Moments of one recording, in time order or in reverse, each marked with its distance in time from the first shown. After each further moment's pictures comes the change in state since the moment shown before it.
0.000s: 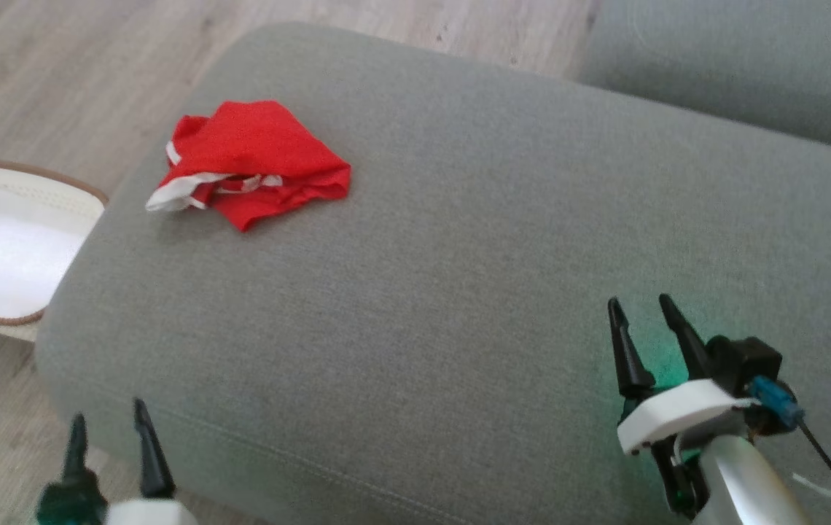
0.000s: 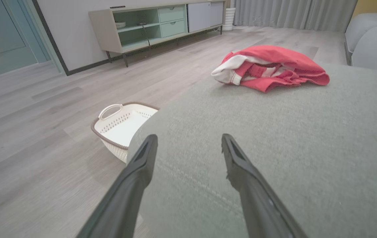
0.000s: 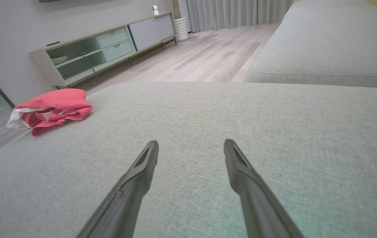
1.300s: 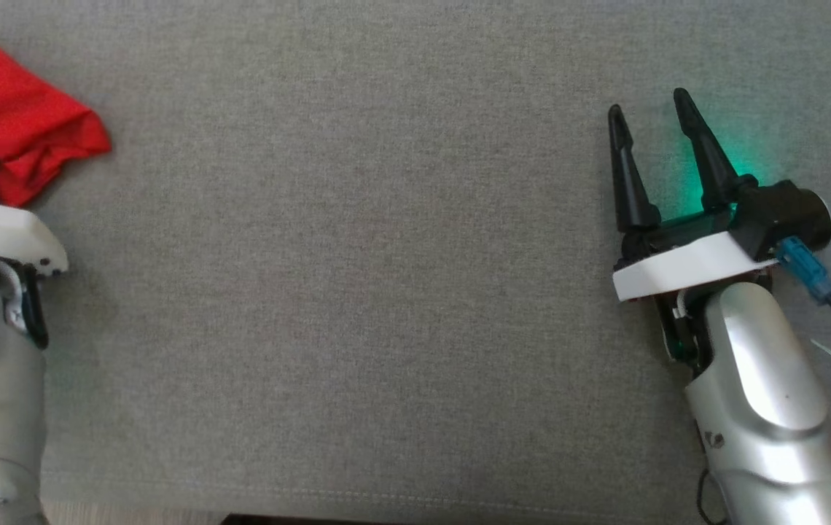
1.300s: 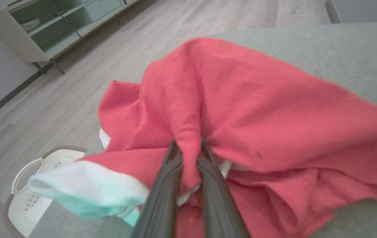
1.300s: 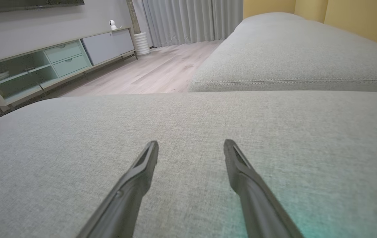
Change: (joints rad) left arm -0.897 0.241 0.074 0.718 0.026 -0.104 0.025; right arm -0.267 0.002 -0.001 -0.190 -0.138 0.000 -0.012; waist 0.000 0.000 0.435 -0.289
